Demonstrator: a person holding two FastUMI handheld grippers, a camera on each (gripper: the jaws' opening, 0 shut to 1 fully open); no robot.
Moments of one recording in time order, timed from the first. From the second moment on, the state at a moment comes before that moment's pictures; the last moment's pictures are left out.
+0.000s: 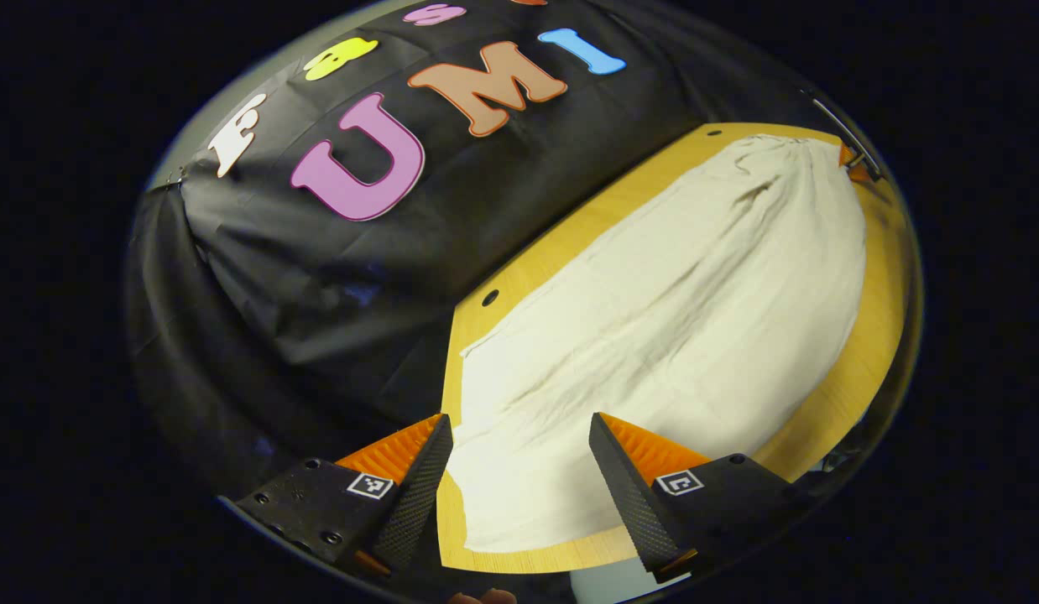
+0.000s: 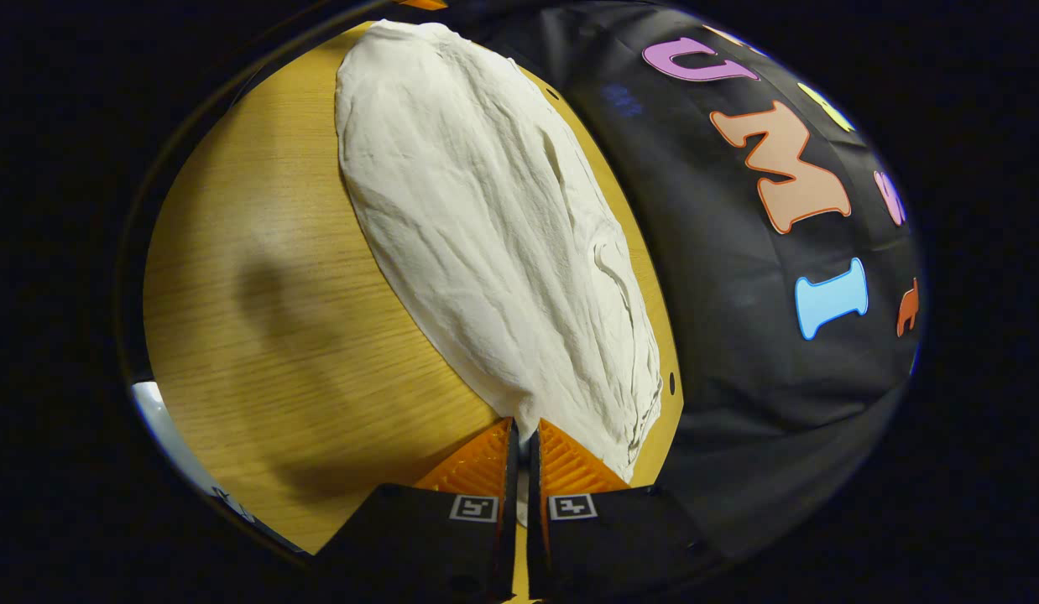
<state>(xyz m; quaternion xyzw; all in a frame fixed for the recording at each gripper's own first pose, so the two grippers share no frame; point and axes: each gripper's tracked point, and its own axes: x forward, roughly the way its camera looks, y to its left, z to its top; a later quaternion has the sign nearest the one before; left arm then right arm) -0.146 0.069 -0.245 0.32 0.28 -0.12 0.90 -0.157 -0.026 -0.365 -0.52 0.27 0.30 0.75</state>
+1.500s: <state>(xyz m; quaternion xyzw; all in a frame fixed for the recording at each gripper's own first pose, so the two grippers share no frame) -0.170 0.062 -0.342 0.55 0.34 -0.30 0.70 -0.156 -0.026 -0.367 -0.52 0.26 0.27 0.76</state>
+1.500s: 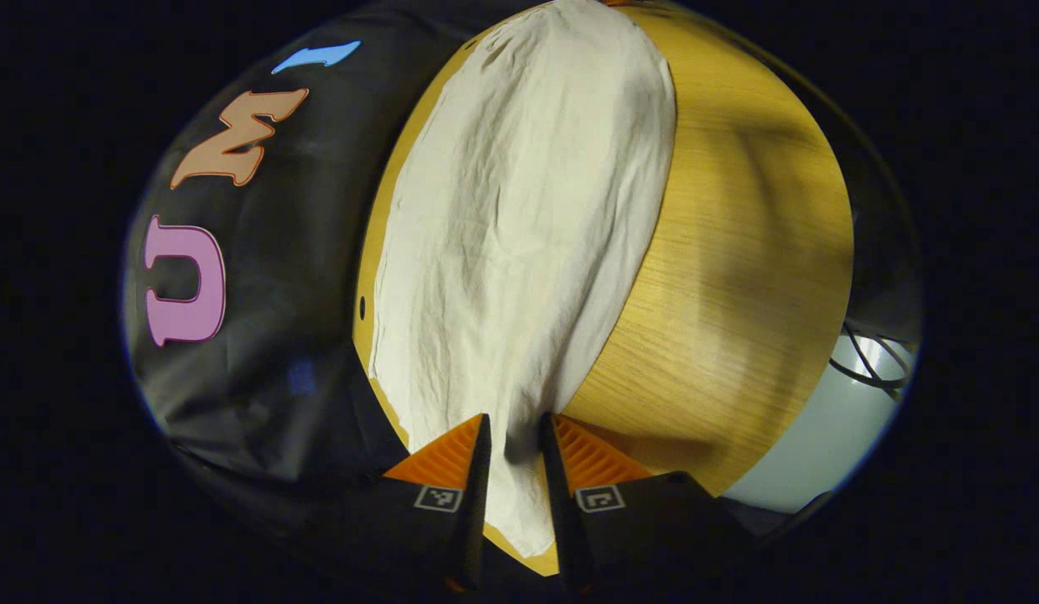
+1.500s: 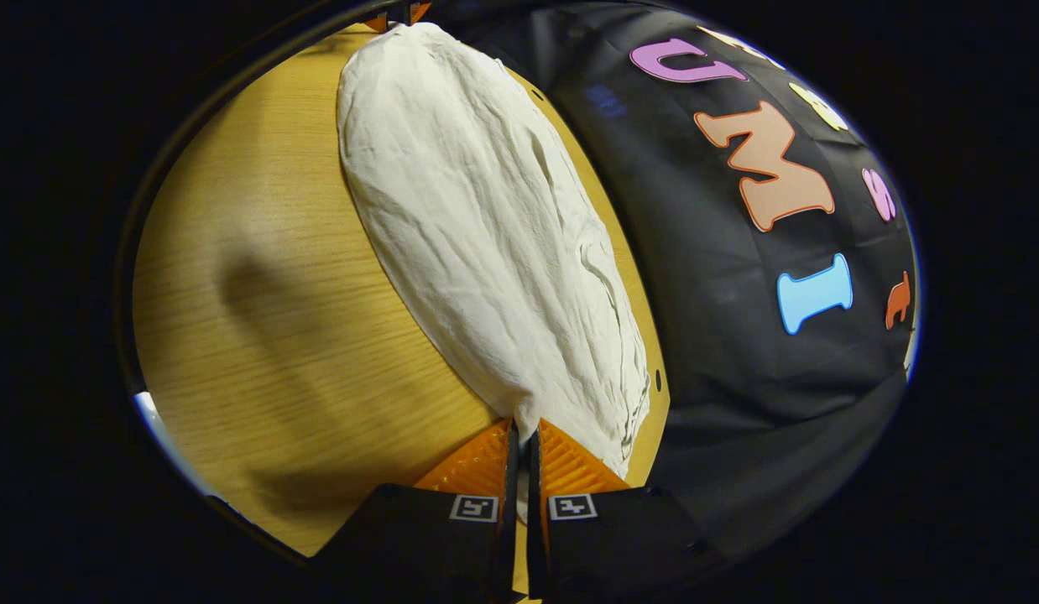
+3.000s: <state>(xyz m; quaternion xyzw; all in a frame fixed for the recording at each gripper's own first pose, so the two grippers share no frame) -0.009 0.064 -0.214 0.54 0.26 -0.16 0.78 -0.007 -0.025 -0.233 -0.45 0.15 0.16 0.87</state>
